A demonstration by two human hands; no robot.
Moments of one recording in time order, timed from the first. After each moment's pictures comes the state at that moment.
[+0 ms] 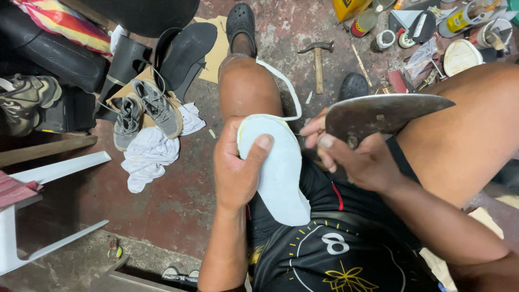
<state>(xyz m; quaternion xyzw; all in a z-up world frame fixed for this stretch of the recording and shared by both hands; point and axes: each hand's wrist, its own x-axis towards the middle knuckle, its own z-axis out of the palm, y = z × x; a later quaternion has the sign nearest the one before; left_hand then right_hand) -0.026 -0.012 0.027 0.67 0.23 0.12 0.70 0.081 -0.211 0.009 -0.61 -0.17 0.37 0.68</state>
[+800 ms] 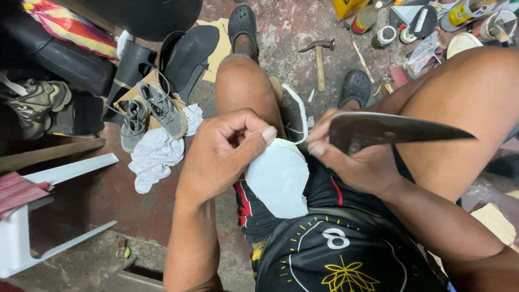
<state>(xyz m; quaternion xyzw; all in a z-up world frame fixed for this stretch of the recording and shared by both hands) -0.005 0.026 0.084 0.71 0.16 -0.10 0.68 0.071 -0.209 0.023 -0.62 -0.25 0.28 0.69</state>
